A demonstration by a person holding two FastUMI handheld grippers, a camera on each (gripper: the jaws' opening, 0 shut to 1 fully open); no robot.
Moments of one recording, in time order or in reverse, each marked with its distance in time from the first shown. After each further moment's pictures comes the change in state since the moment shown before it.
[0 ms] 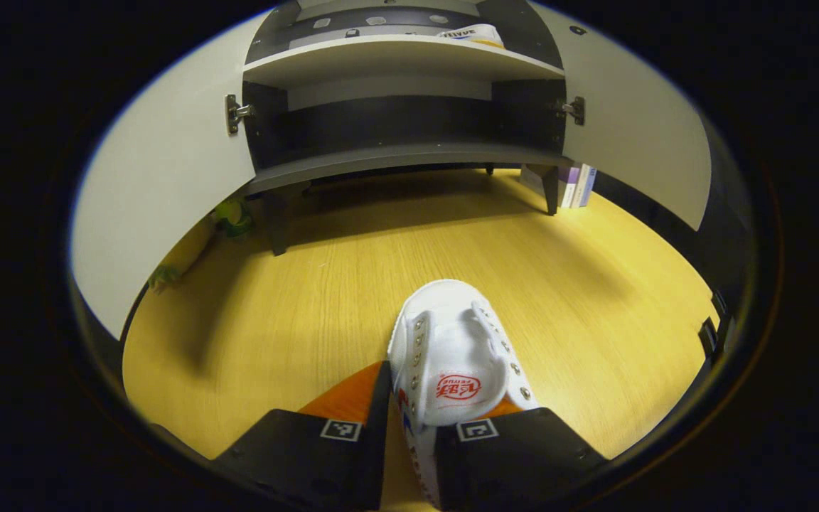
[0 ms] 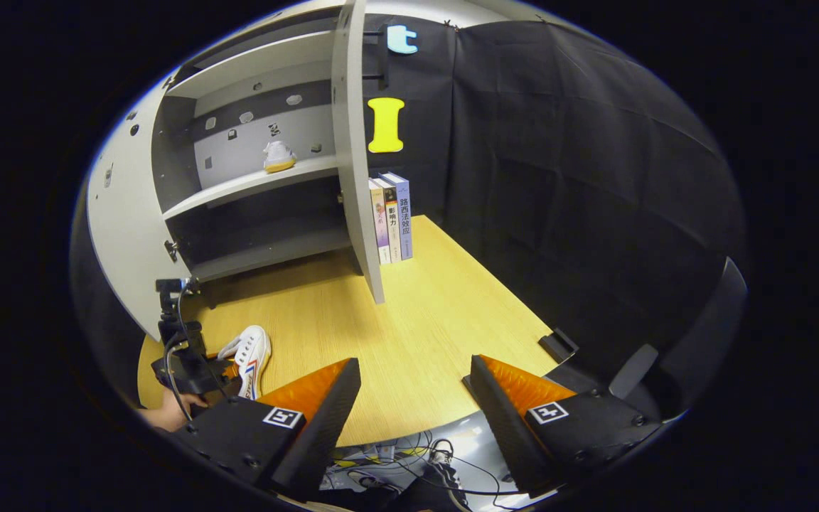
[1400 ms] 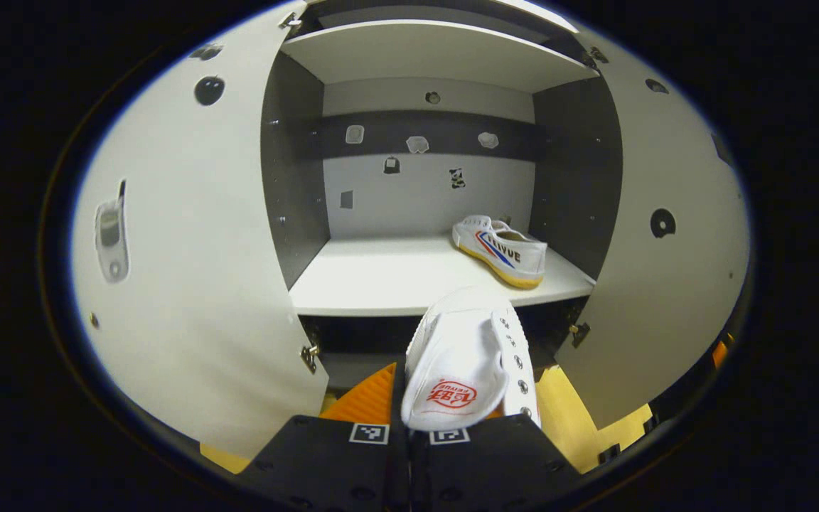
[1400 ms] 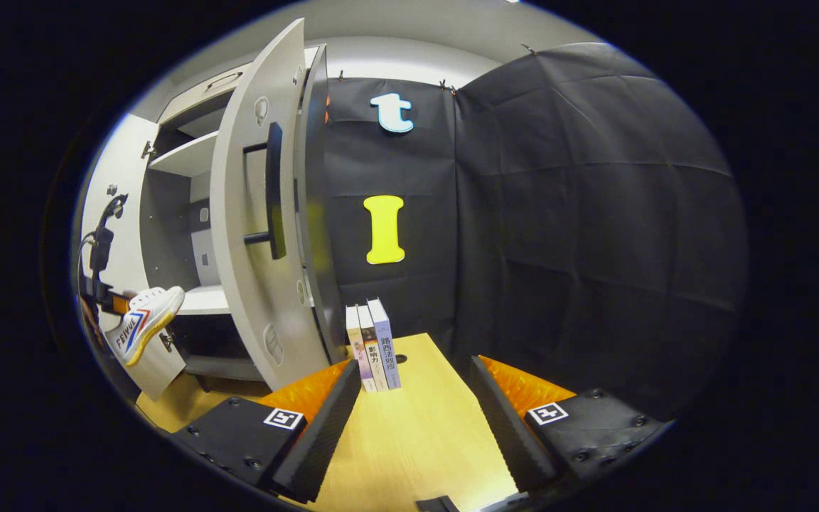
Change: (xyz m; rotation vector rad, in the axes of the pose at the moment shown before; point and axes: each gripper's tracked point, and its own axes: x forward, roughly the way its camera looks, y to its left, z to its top) left arm -0.164 0.032 0.342 -0.102 -0.267 0.093; right arm 0.074 -0.072 0.212 -0.005 -0.390 0.140
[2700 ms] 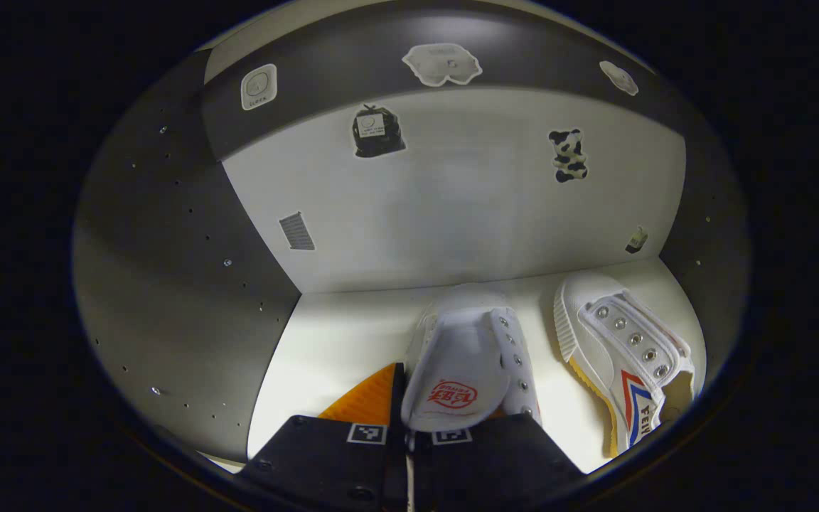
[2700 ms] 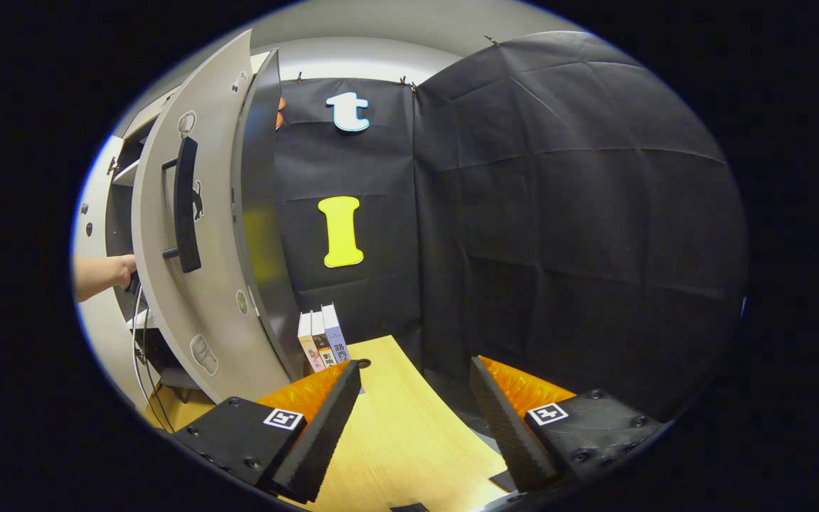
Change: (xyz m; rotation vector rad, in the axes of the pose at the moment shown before) left arm 0.271 0.033 0.106 0.067 0.264 0.183; right arm 0.015 -0.066 0.001 0.050 0.024 -0.126
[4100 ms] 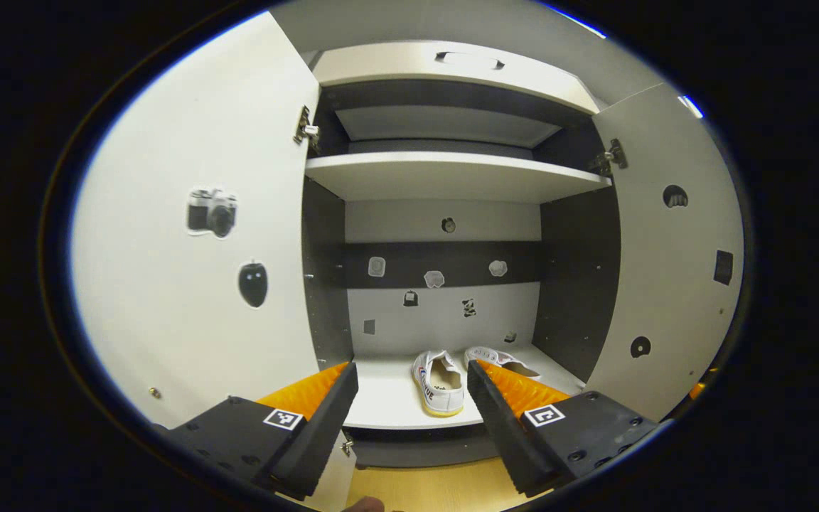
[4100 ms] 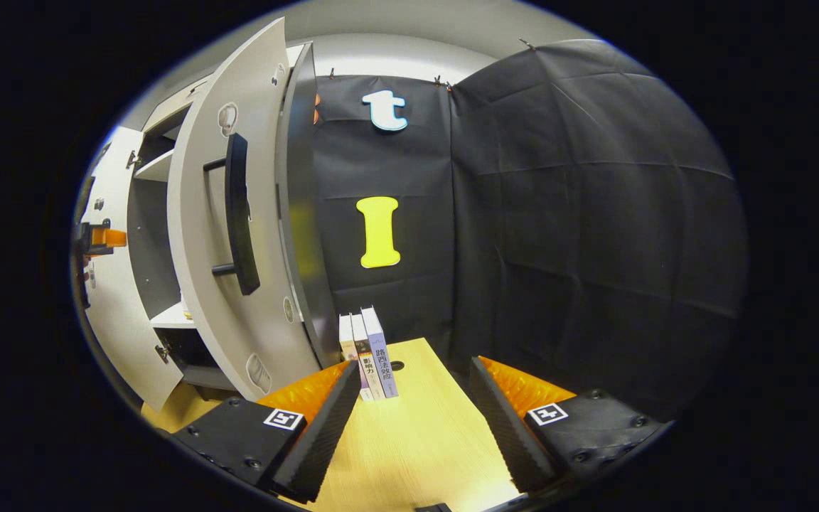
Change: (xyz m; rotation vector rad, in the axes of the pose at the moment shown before) left arm -0.350 0.068 -0.062 -0.106 -0.672 -0.123; right arm -0.004 0.066 0.029 -0.035 0.014 0.106
